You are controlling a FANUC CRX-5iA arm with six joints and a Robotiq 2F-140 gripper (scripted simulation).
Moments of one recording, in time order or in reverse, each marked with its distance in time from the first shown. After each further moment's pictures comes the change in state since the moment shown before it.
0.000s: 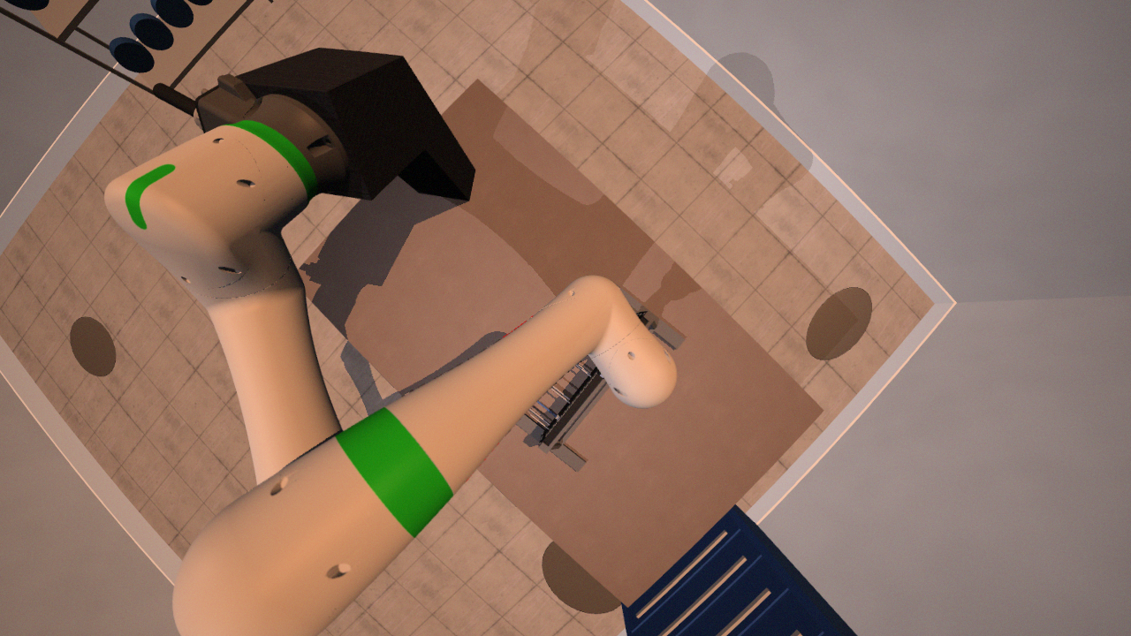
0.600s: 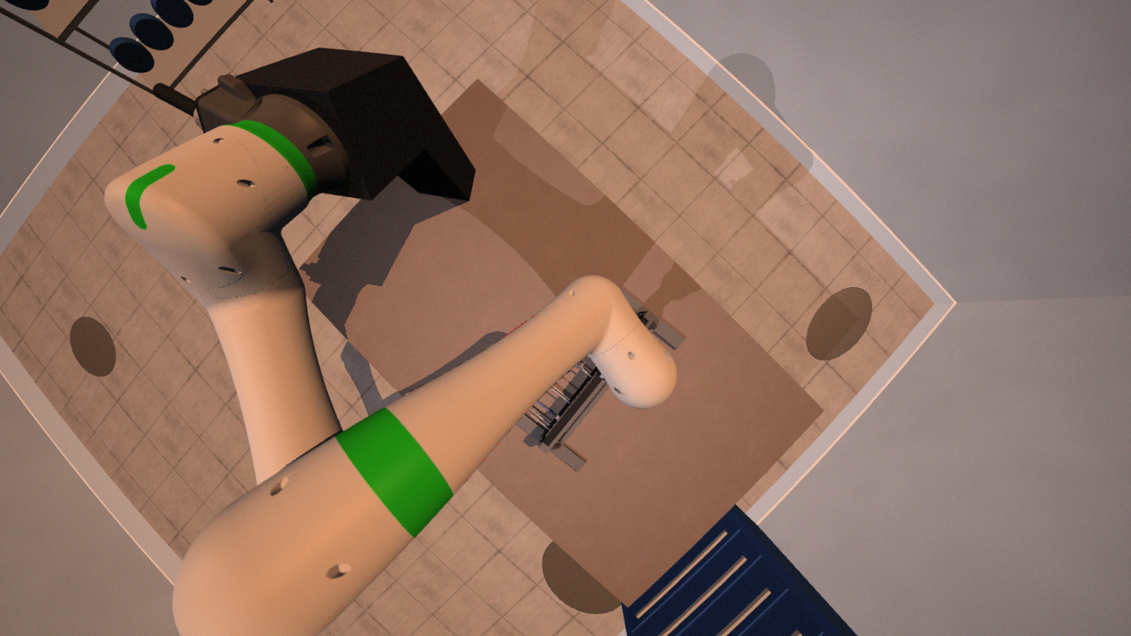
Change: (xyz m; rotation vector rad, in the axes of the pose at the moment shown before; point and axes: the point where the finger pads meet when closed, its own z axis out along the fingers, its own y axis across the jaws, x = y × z) arm 0.000 0.000 0.000 0.000 0.000 0.000
